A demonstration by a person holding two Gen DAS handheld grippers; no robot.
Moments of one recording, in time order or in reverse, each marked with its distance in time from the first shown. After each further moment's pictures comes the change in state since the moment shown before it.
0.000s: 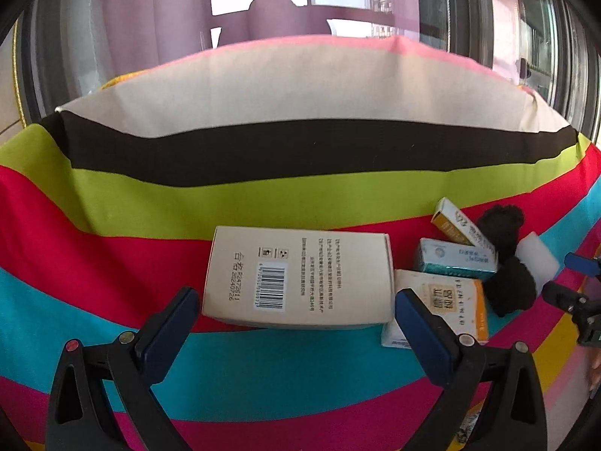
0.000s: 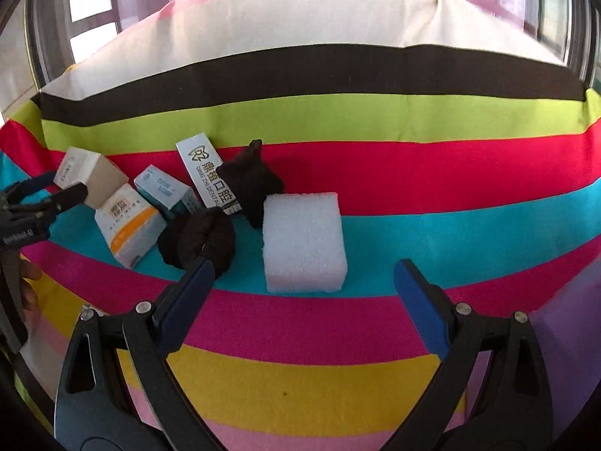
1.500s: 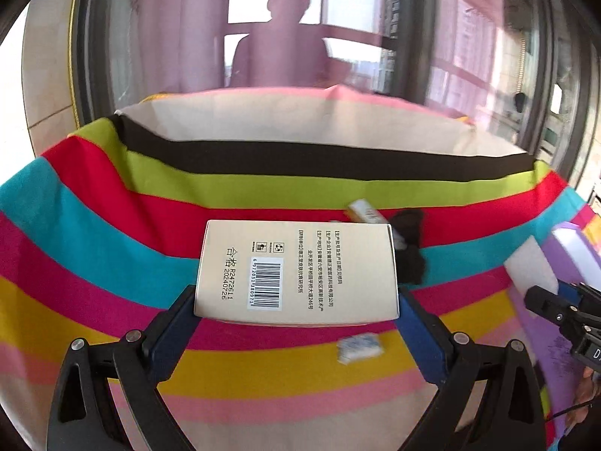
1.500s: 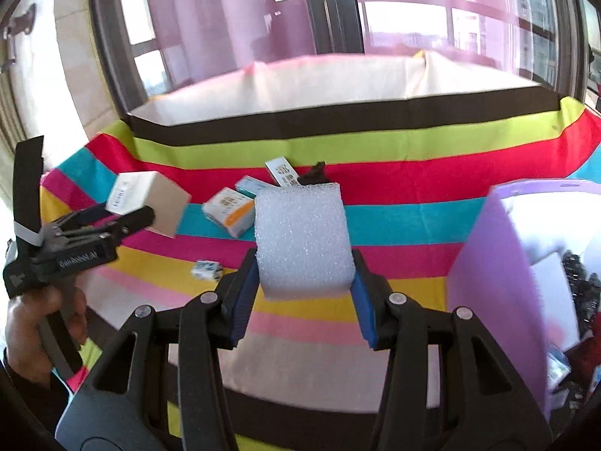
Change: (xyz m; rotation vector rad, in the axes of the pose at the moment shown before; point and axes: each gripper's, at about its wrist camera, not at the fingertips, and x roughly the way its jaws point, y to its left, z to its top) left arm -0.133 -0.045 -0.039 -0.106 -0.055 -0.059; right arm -0.131 0.006 -0.029 -0.008 -0.111 0.165
